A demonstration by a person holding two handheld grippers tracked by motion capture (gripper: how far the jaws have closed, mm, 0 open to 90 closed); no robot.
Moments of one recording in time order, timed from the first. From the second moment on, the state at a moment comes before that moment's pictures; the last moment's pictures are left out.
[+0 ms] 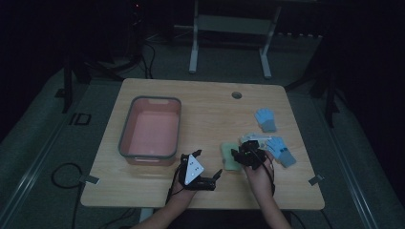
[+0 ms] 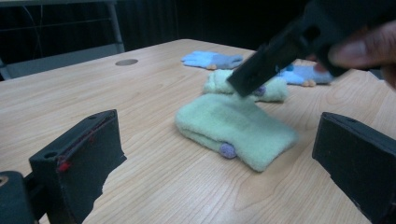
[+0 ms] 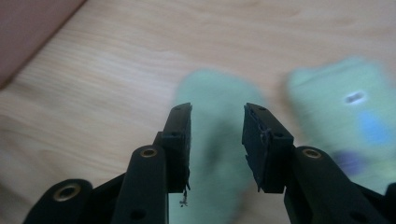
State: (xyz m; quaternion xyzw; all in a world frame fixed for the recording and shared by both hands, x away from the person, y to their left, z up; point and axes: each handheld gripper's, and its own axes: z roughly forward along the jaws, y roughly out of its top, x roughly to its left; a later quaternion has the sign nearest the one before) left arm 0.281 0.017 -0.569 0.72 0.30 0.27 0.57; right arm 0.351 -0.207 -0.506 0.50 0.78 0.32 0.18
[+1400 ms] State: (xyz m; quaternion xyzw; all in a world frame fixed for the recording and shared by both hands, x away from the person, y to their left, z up) left arm 0.276 0.015 -0.569 0.71 0.30 0.29 0.57; right arm 0.436 -0.296 -0.527 0.37 0.89 0.23 0.12
